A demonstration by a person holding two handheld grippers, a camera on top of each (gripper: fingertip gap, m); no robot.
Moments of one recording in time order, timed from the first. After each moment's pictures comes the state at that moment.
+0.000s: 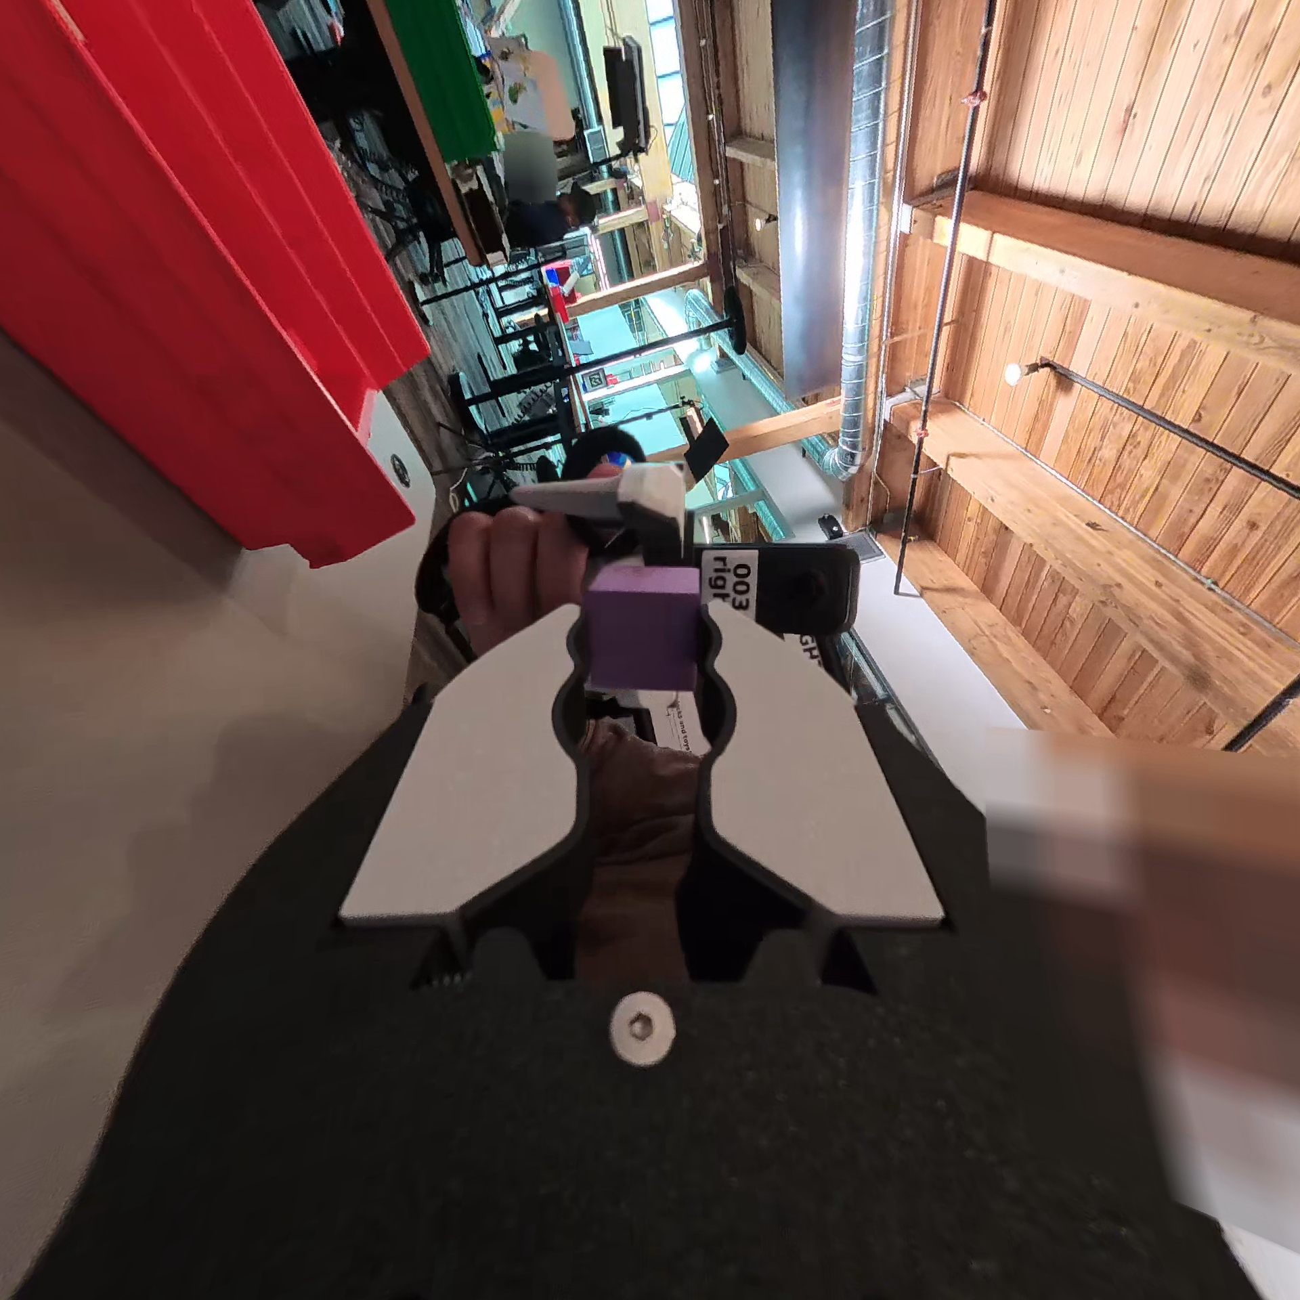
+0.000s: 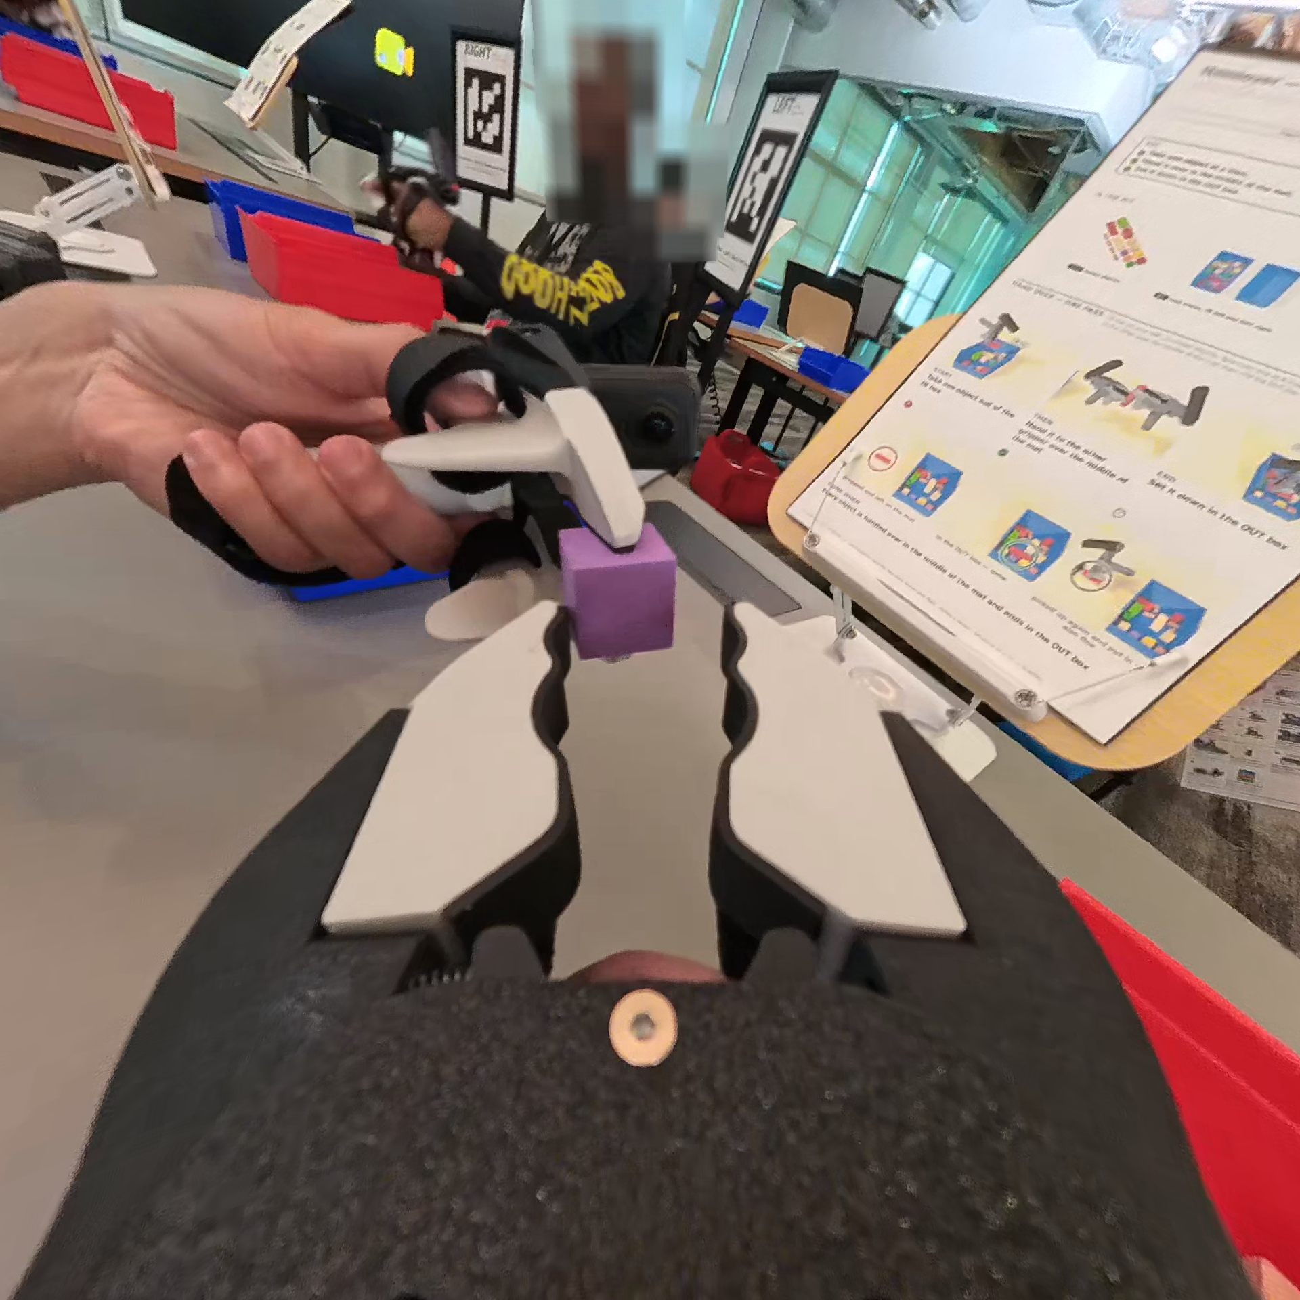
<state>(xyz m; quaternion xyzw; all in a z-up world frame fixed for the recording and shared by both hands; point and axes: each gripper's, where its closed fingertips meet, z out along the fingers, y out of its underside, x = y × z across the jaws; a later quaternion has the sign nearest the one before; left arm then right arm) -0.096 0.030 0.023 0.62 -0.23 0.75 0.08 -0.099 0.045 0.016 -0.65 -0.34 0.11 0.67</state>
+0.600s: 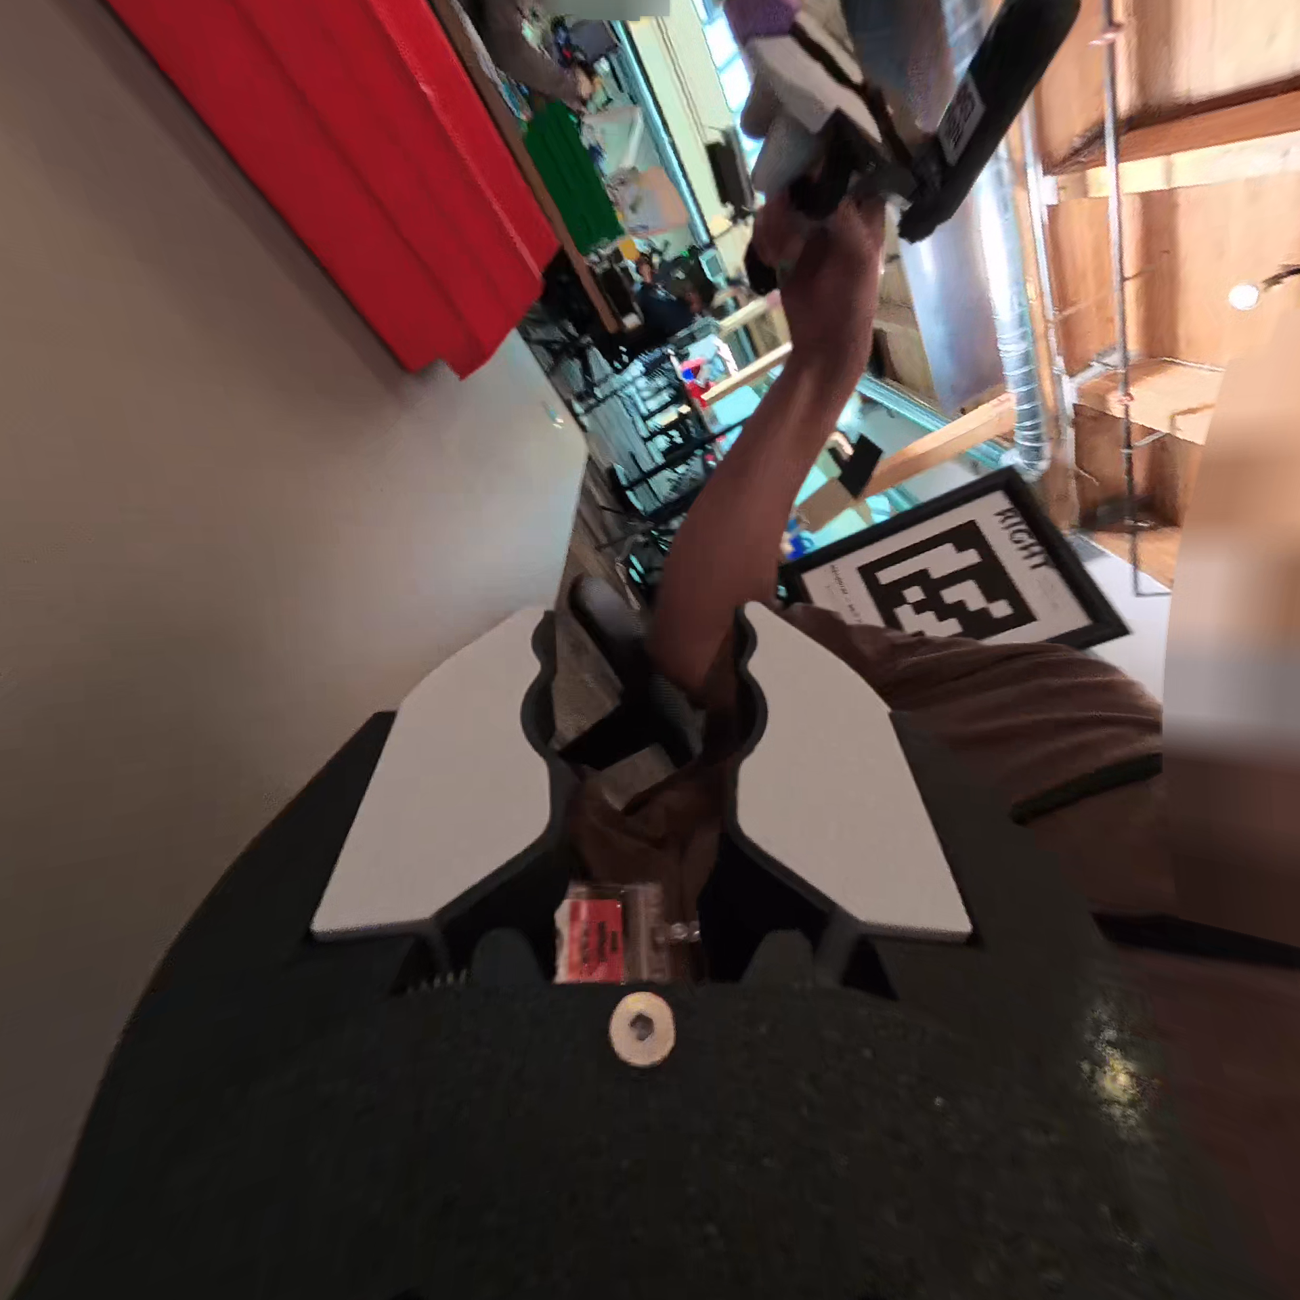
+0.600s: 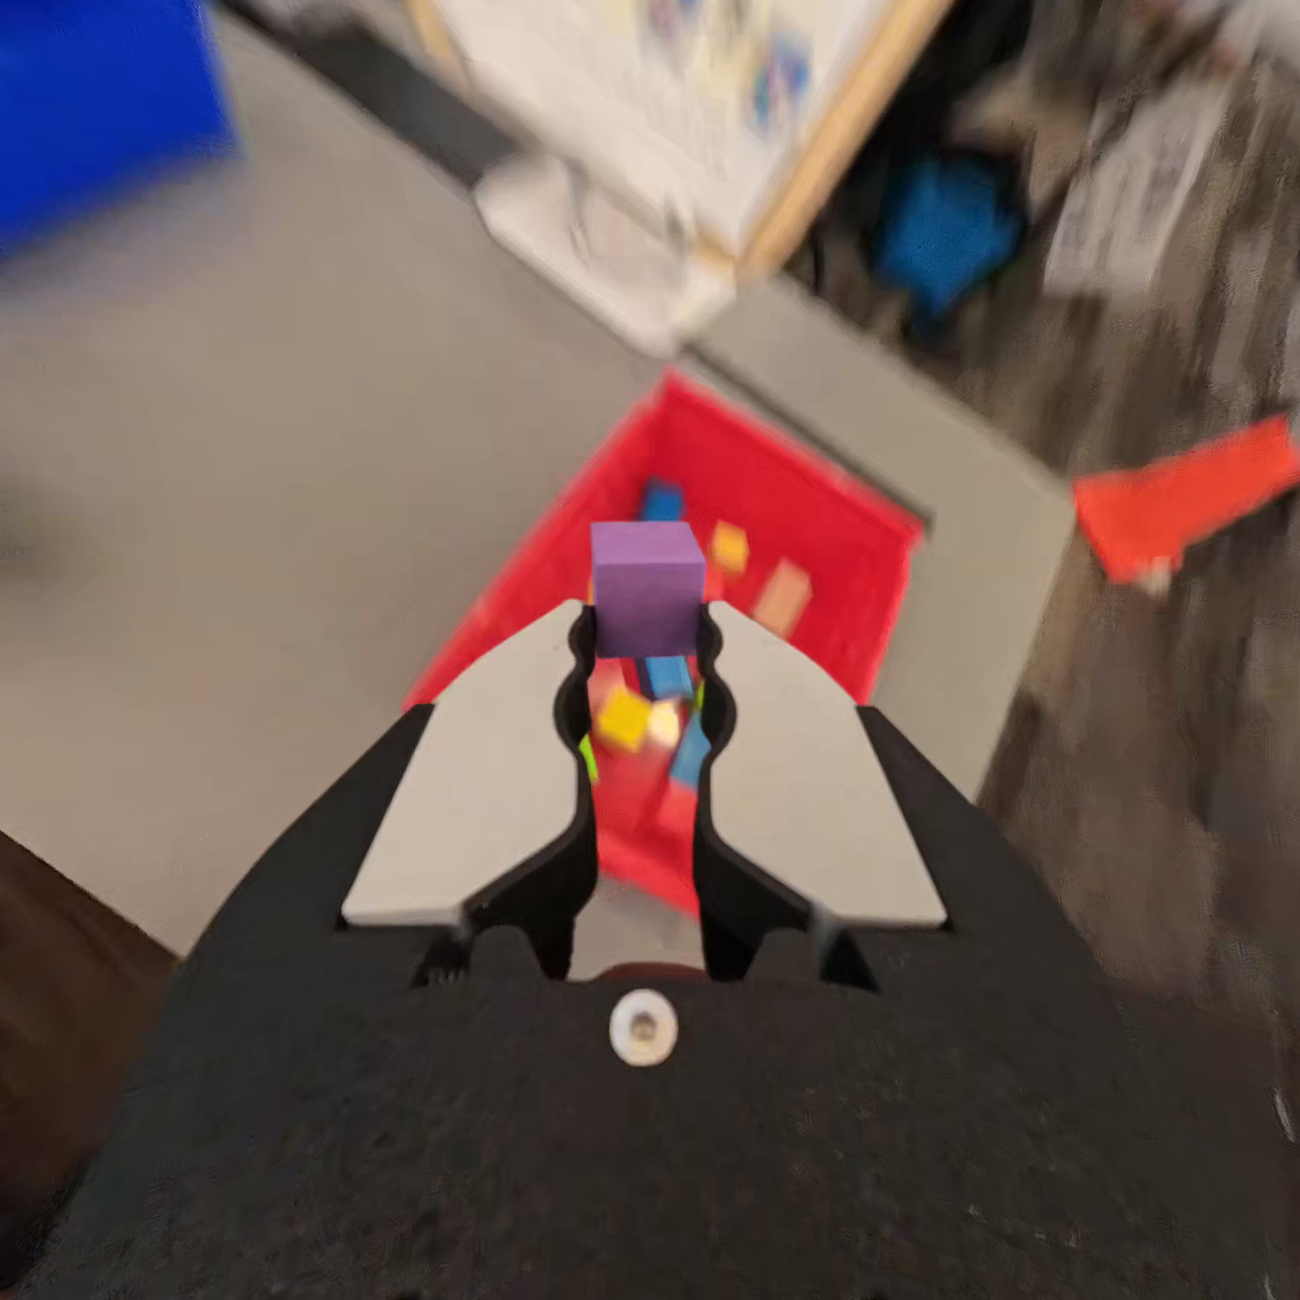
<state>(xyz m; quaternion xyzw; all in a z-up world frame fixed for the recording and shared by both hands) -0.190 -0.081 -0.077 0.66 -0.27 0.70 -0.10 0.136 -0.013 0.047 -0.86 -0.23 -0.02 0.45</state>
